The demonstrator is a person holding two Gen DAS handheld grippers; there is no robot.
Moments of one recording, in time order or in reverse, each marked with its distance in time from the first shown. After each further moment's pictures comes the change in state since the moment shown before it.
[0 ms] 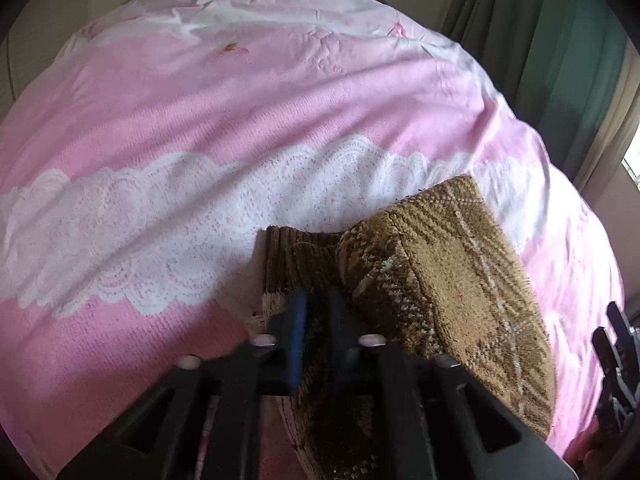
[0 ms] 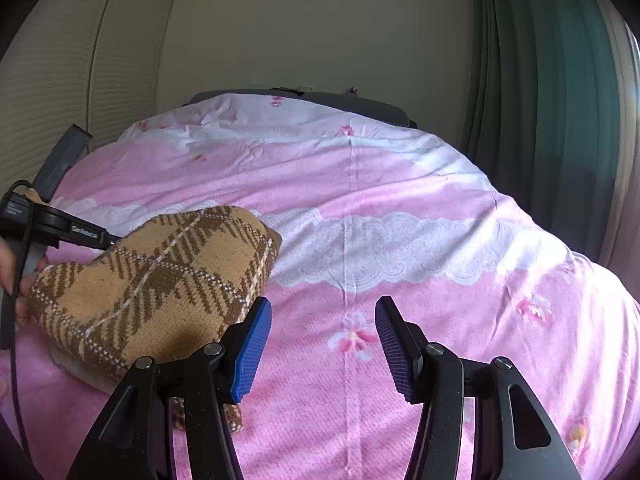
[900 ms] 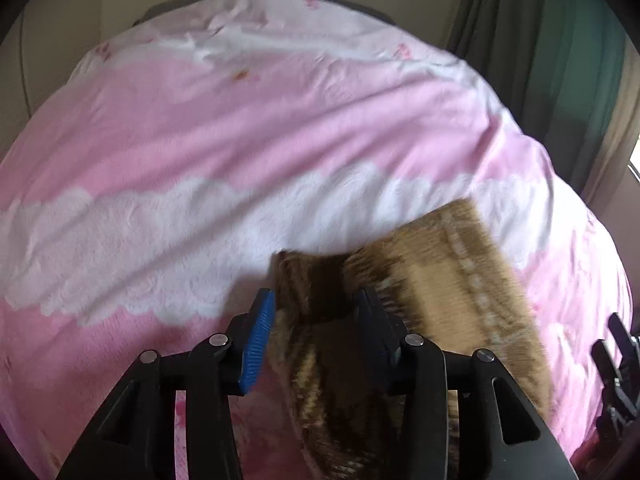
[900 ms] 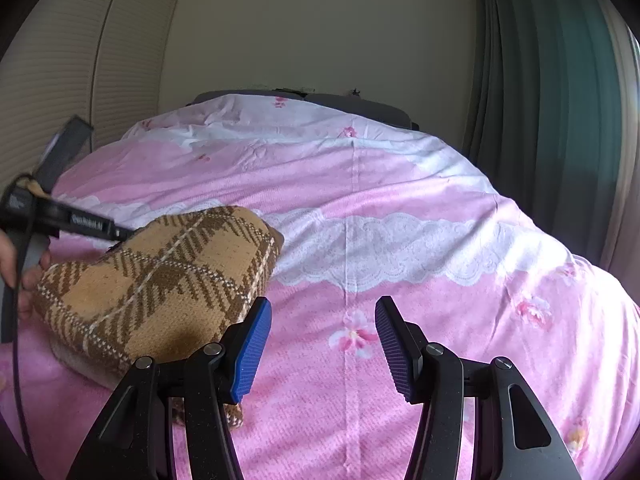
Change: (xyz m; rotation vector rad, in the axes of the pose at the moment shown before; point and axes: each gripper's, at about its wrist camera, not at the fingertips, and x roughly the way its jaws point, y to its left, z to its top) left arm -0.023 -0.007 0.003 -0.002 -0.078 0.014; right arm -0.005 -0.003 0.000 -0.003 -0.006 0.003
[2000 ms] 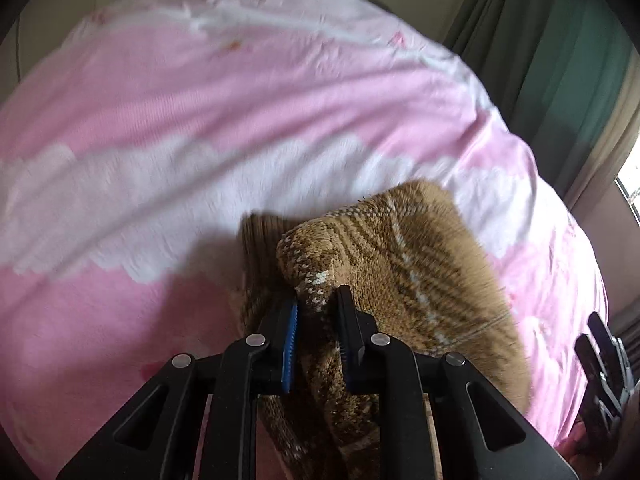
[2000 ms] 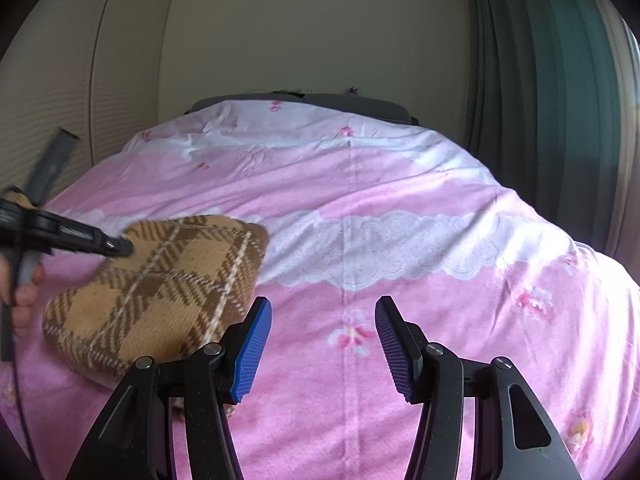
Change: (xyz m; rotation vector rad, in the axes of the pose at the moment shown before) left arm 0.013 0.002 -0.019 -0.078 0.073 -0.080; right arm -0.005 -0.003 -0.001 0.039 0.026 0.044
